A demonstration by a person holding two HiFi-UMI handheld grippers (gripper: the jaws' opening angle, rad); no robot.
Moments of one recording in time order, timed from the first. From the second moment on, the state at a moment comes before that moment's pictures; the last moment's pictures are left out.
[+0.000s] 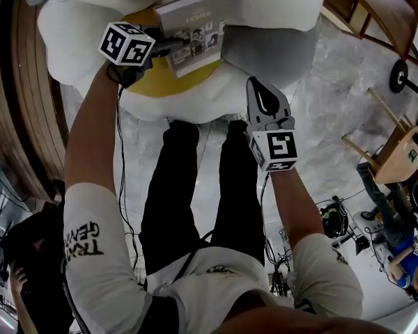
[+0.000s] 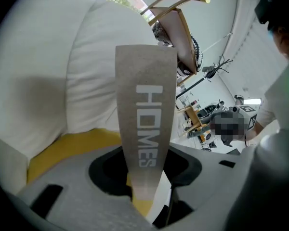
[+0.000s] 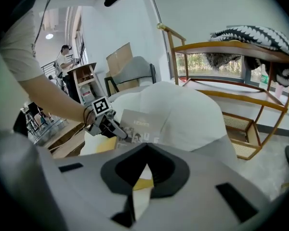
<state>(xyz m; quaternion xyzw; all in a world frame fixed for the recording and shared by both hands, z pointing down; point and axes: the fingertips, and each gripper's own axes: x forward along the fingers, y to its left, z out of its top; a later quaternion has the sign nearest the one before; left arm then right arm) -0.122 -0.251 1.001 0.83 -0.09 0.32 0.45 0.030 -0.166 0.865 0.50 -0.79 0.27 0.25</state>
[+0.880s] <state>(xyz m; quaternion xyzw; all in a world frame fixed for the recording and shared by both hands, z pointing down) -0.164 -0.292 1.022 0.78 -0.25 0.38 0.44 0.049 -0.153 0.870 0.52 -0.77 0.27 0.25</state>
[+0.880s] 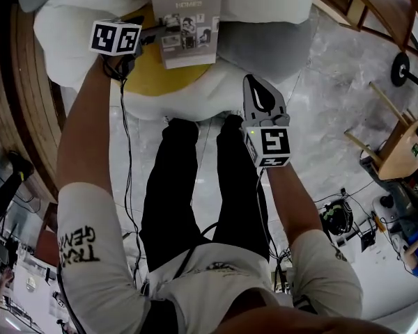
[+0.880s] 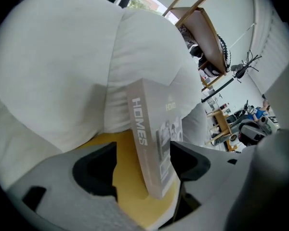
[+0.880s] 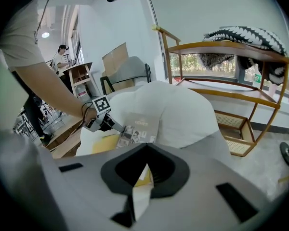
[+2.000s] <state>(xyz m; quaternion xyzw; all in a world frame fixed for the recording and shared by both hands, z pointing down) -0.146 -0.208 0.641 0.79 -0.52 0.21 0.25 0.012 -0.189 0.639 0.52 -0.81 0.22 0.18</state>
